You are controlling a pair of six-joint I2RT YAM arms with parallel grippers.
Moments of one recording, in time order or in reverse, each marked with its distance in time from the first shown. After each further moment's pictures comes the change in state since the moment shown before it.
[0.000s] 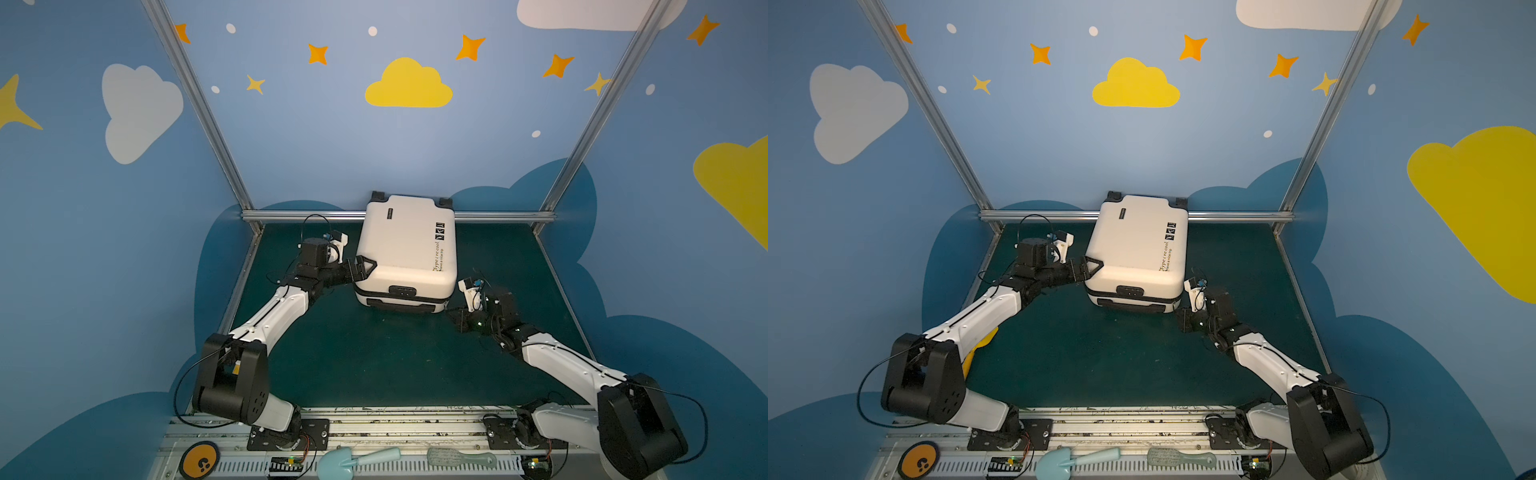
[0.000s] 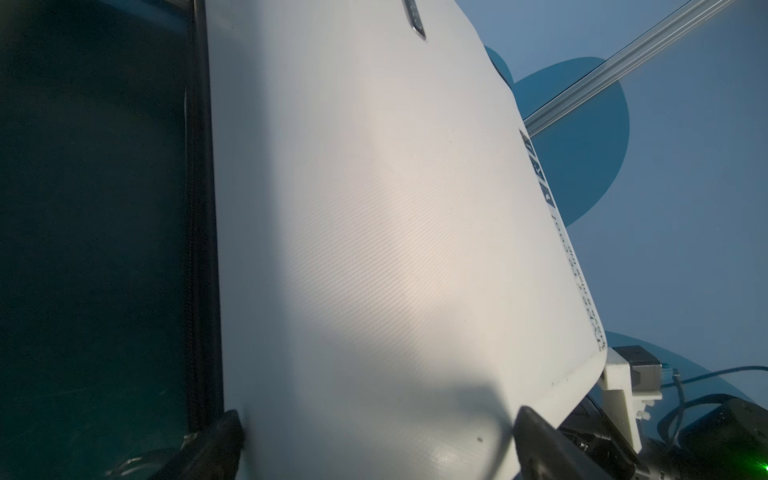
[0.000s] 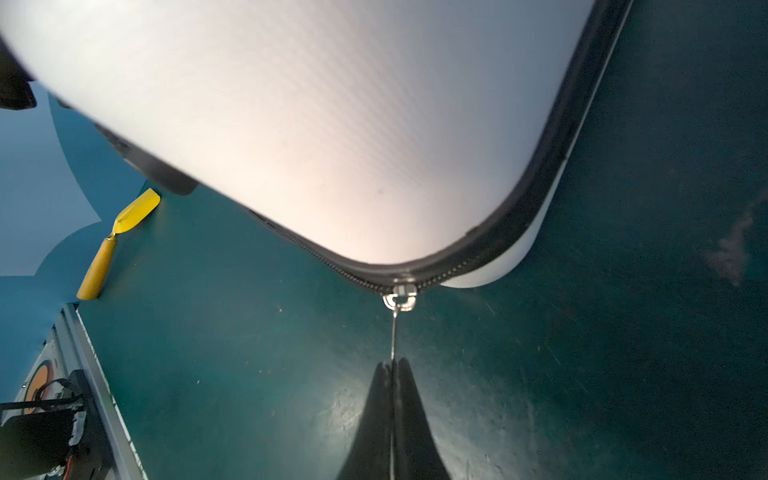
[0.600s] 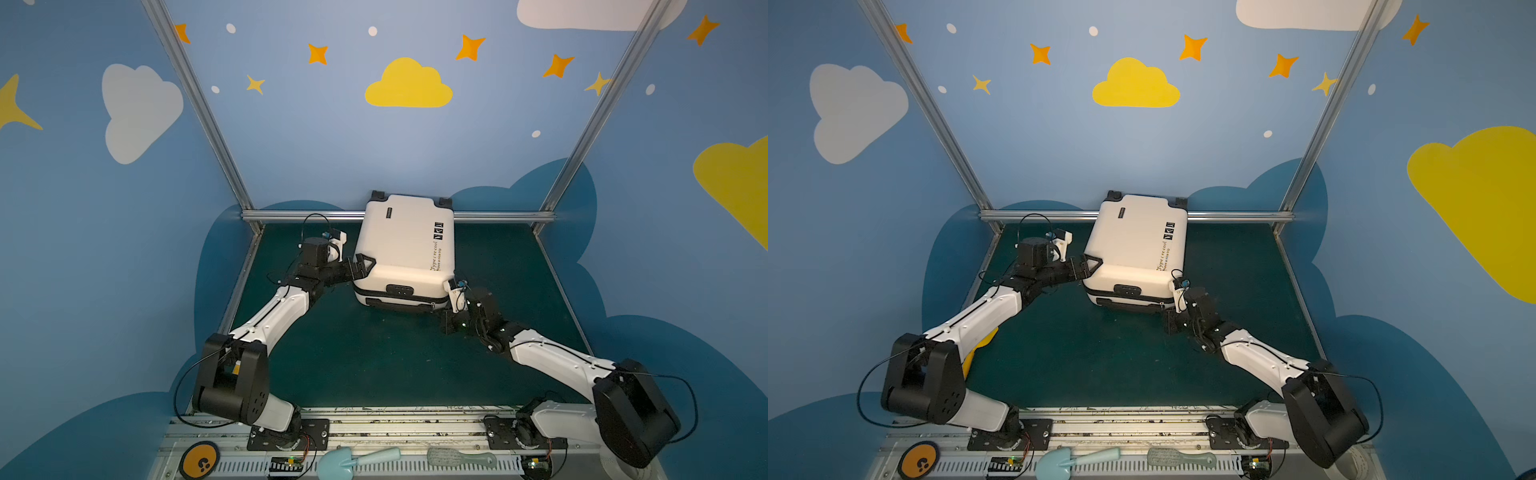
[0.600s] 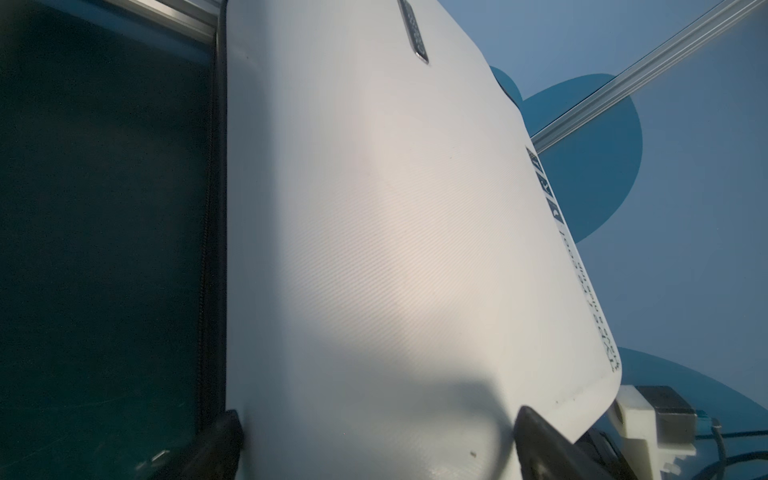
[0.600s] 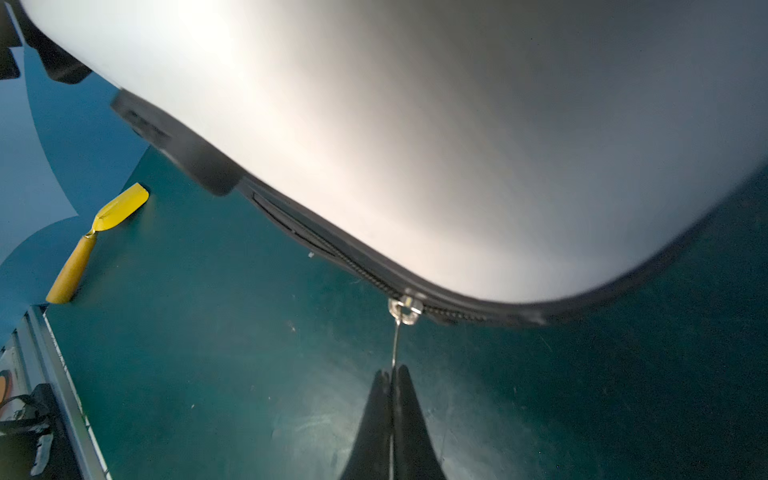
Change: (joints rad) left arm -0.009 0.000 0.000 0.027 -0.059 -0.003; right arm 0.190 0.082 0.076 0.027 0.171 0.042
